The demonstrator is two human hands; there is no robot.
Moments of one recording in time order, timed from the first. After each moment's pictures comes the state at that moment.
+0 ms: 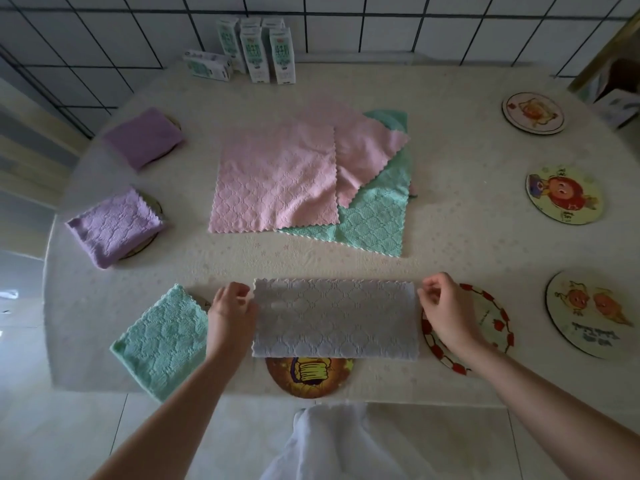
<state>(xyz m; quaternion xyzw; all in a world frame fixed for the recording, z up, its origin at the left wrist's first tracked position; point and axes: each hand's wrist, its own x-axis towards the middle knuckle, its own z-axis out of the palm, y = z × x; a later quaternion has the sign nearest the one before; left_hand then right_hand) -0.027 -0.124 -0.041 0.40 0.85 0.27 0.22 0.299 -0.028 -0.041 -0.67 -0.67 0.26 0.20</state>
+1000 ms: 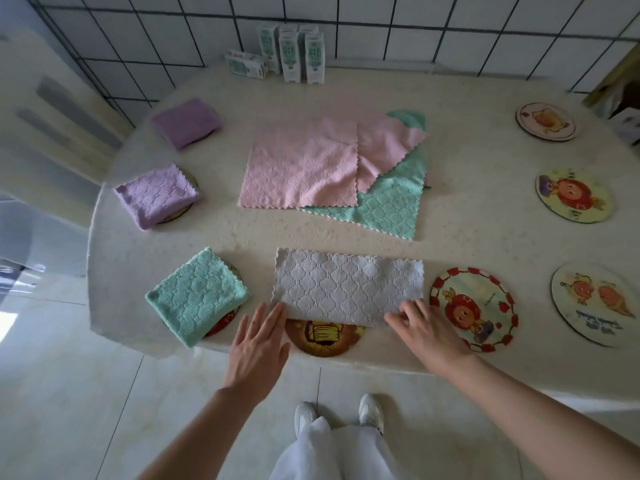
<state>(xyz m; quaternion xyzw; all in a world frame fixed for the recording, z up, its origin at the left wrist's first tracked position) 0.003 -0.245 -0.077 0.66 0.74 0.03 0.09 0.292 -0.111 -0.041 -0.37 -0.92 0.02 -0.11</state>
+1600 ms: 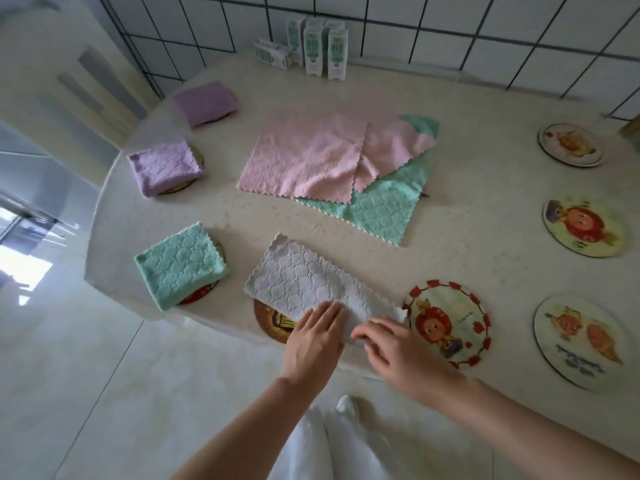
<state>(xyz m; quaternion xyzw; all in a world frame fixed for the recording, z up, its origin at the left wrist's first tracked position) 0.157 -0.193 -0.056 0.67 0.72 0.18 0.09 0.319 -0.112 0.010 -0.26 -0.91 0.33 0.06</state>
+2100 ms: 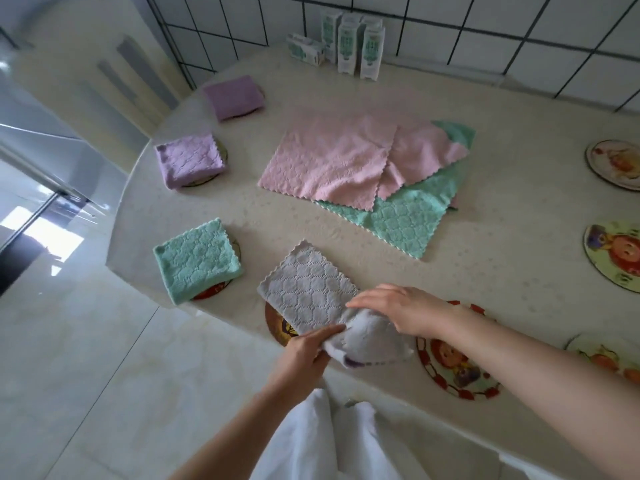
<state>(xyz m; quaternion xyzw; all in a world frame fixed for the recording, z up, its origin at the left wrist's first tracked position) 0.136 -0.207 -0.053 0.48 0.74 0.34 0.32 0.267 -0.007 -0.011 -0.12 -0.94 0.24 -0.21</state>
